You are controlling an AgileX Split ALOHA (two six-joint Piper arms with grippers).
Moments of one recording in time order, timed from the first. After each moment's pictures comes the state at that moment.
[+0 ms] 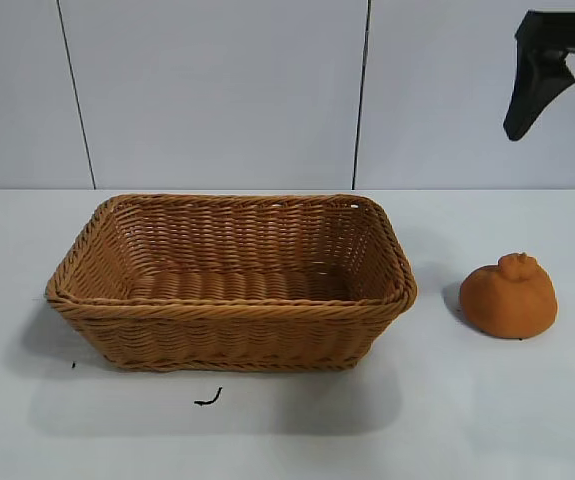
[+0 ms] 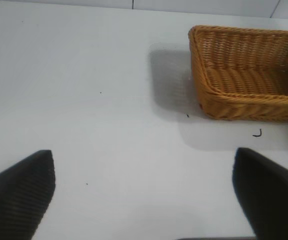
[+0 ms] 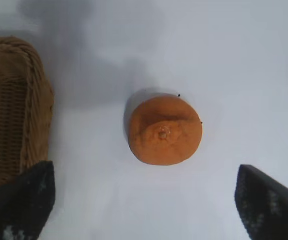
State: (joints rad) left arm 0.04 0.00 -0.50 -0.10 1.06 0.02; right arm 0.04 1.87 -1.33 0.11 0.86 -0.05
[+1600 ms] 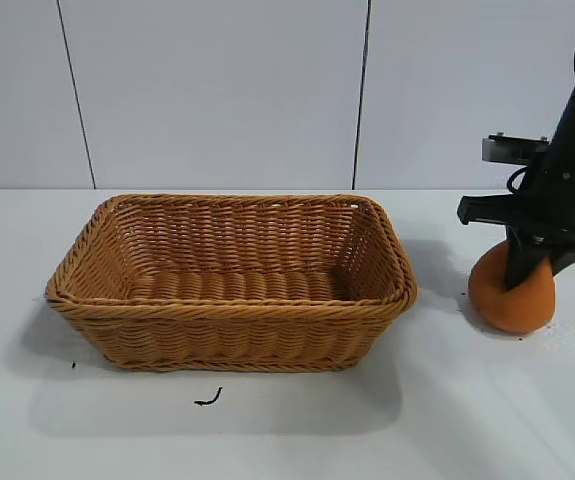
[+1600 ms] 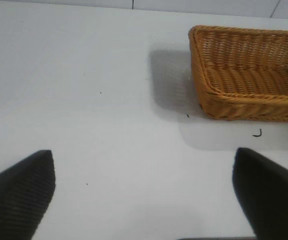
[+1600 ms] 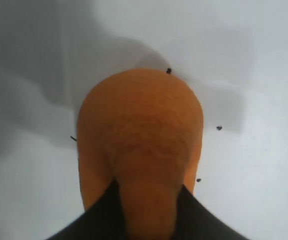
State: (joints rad) left arm 0.04 0.00 -0.50 -0.10 1.06 0.02; right arm 0.04 1.96 -1.43 0.13 0.94 -0.03
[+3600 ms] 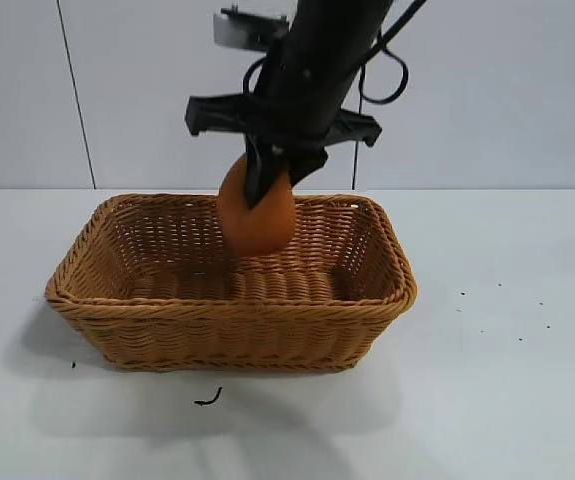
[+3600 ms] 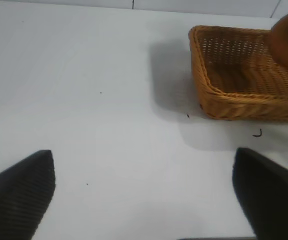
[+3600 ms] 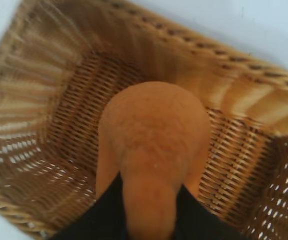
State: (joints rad) left arm 0.04 0.00 -0.50 -0.10 1.06 0.02; right arm 0.57 2.20 -1.68 0.23 0.77 0.02
